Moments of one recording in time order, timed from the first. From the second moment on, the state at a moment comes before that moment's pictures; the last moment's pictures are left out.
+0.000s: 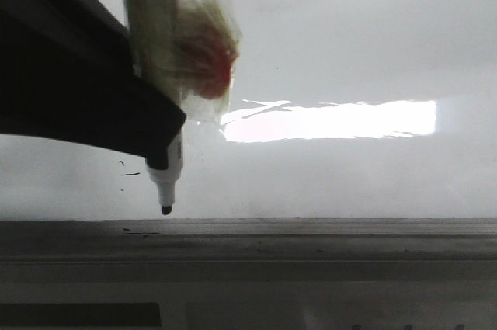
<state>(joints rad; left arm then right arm) -0.69 1.09 -0.67 -1.10 0.71 1.63 0.69 1.05 -0.72 1.42 0.80 -1.63</state>
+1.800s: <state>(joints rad) -0.69 1.09 -0.67 -1.14 0.84 1.55 0.69 1.10 -0.72 1.38 0.75 -1.66</state>
